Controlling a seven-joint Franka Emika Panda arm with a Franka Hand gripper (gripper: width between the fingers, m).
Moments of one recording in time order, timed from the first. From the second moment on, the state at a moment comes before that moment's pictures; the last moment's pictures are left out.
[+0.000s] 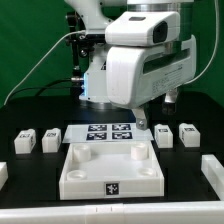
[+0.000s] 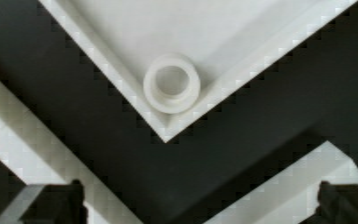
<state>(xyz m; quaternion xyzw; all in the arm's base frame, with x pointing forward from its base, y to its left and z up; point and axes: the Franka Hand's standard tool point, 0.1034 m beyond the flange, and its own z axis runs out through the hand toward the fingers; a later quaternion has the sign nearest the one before) 0.566 0.056 0.116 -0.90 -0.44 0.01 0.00</state>
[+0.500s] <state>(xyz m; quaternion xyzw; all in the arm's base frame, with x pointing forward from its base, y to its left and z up) 0.566 0.056 0.115 -0.89 -0.45 0.01 0.00</state>
